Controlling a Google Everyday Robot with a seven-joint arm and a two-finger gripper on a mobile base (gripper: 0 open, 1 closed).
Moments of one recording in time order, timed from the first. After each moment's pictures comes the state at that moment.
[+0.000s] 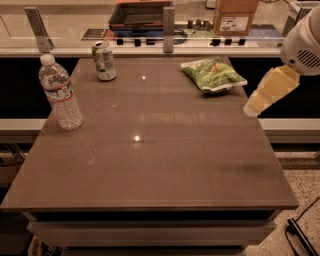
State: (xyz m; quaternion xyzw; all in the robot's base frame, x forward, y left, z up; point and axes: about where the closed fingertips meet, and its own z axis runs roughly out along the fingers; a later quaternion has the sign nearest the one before) arm 0.517 -0.232 0.974 -0.44 0.86 -0.06 0.26
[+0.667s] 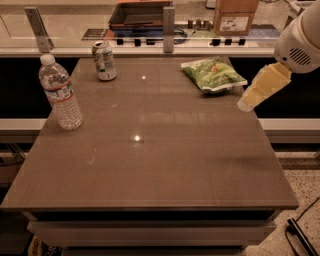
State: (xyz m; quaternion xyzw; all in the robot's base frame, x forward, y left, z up) arm 0.536 -0.231 0.969 -0.43 0.86 -0.05 0.27
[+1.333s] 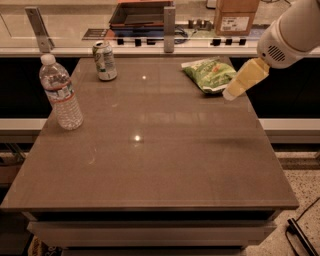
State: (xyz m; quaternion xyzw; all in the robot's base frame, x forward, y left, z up) arm 0.587 -0.219 0.955 -0.40 0.86 -0.04 0.30
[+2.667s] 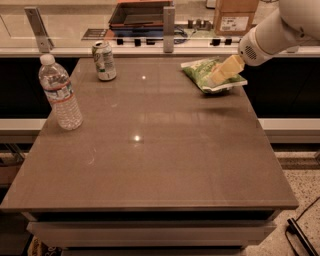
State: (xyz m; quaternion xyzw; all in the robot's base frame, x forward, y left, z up) arm 0.695 -0.213 0.908 -0.36 0.87 0.02 0.34
